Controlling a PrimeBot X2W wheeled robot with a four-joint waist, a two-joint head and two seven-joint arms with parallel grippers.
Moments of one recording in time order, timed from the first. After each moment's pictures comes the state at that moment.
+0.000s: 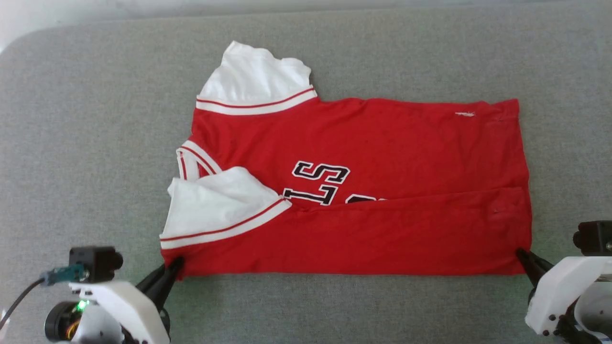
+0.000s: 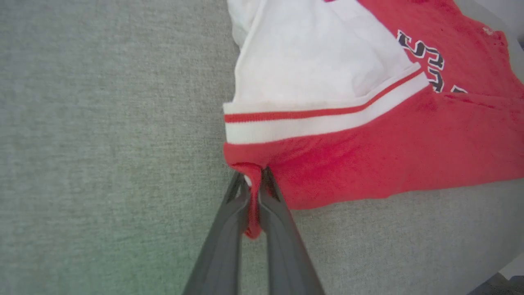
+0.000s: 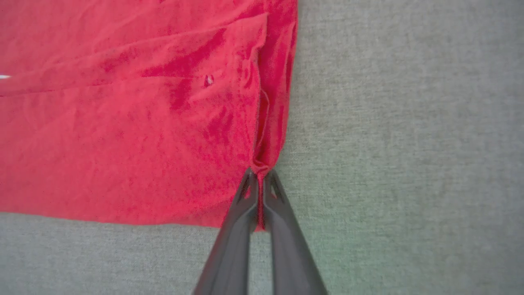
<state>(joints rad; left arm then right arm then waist) 0.05 0.50 -0.19 -0.09 -0.76 -0.01 0.32 0.04 -0.13 -0.18 -0.13 0.33 0.13 0.65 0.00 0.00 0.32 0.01</state>
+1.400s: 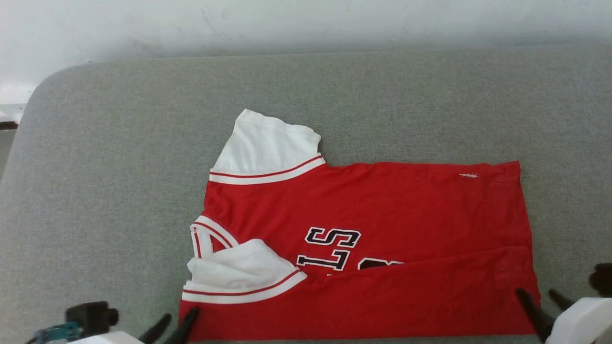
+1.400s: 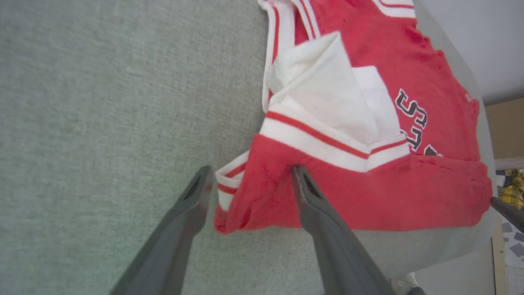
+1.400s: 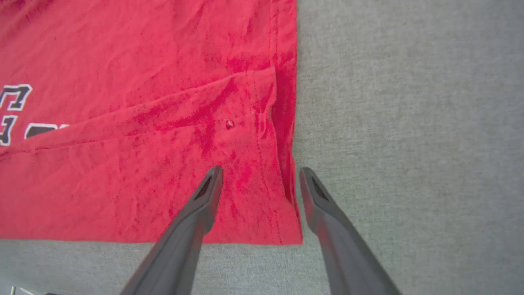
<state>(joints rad) 0.24 0.43 -0.17 -0.10 -0.91 0.05 0.34 0.20 -0.15 -0.20 -0.17 0.38 0.13 0.67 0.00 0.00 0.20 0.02</state>
